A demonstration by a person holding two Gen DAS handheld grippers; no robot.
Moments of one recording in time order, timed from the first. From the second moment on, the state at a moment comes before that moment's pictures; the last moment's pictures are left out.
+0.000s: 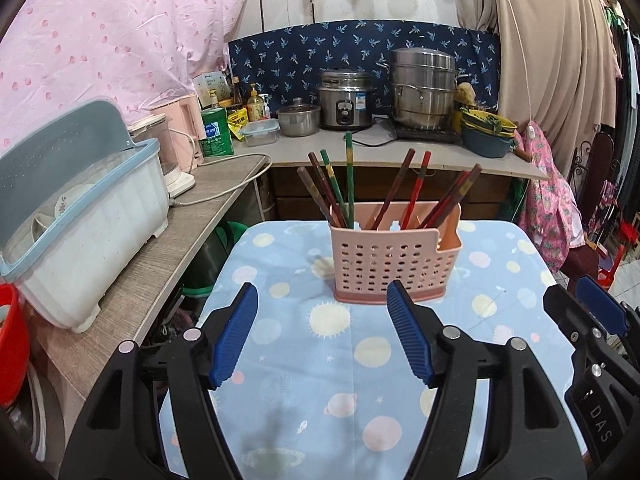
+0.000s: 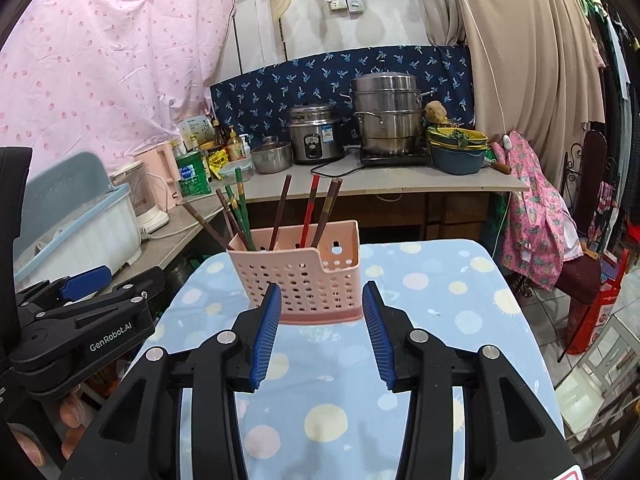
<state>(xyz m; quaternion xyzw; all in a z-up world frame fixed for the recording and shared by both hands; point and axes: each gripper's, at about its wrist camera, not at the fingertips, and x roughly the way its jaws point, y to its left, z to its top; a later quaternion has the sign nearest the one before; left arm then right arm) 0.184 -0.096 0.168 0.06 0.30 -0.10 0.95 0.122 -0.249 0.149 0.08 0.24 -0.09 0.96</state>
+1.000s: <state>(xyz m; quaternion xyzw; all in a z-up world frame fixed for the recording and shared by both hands) 0.164 -0.092 0.117 0.08 0.35 -0.08 0.93 0.100 -0.242 0.107 0.07 0.28 -0.11 0.95</state>
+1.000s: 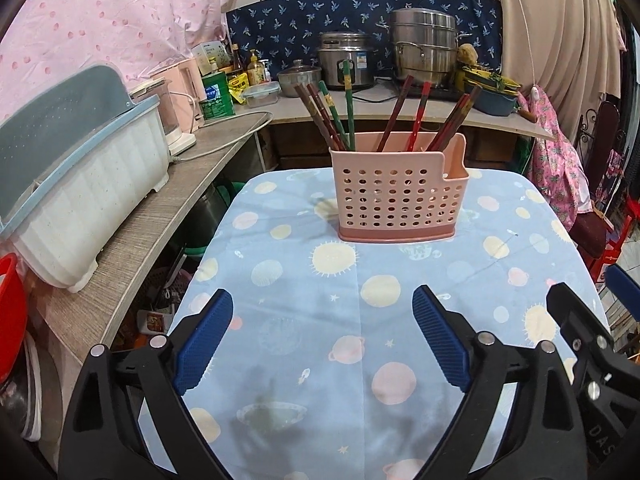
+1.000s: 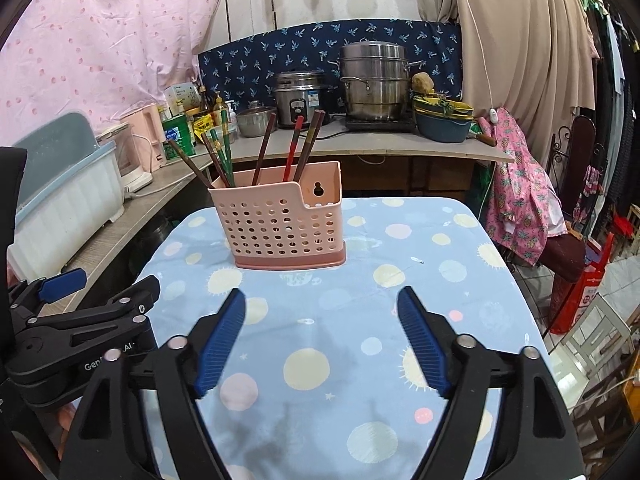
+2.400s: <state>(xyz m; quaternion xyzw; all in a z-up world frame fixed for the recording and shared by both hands) 0.171 -0.085 0.098 0.08 0.36 -0.06 0.93 0.111 -0.236 0.084 0.06 0.32 -0.13 0.94</state>
